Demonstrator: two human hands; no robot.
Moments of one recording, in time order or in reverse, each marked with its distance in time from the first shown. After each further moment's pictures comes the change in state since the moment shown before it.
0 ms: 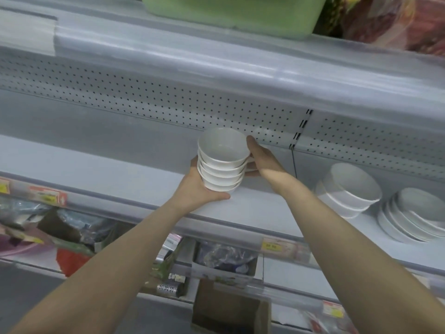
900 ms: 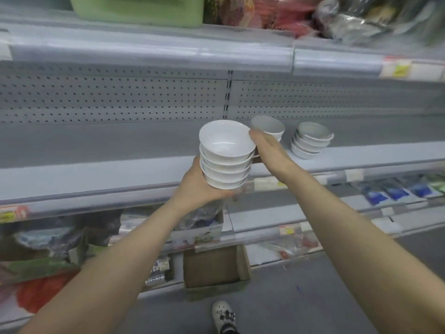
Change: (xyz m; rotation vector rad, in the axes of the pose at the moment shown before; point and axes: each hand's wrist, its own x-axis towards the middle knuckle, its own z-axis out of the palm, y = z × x) left_hand -0.133 0.093 0.036 -0.136 -0.360 0.348; right_hand -0.207 0.011 -0.047 -0.102 0.340 -0.093
